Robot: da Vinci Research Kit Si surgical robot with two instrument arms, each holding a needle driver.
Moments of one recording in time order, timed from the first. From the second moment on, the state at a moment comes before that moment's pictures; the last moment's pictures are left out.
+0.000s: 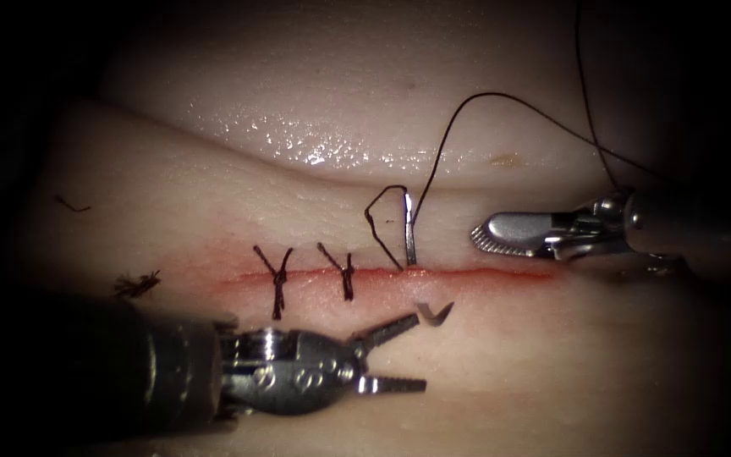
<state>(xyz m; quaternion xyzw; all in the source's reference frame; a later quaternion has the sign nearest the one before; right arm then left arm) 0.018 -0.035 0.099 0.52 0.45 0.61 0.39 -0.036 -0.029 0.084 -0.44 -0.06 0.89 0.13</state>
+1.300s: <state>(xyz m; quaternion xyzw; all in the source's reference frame) 0.018 -0.034 0.095 0.32 0.59 0.45 0.59 -0.036 -0.027 0.080 -0.57 -0.34 0.68 0.31</state>
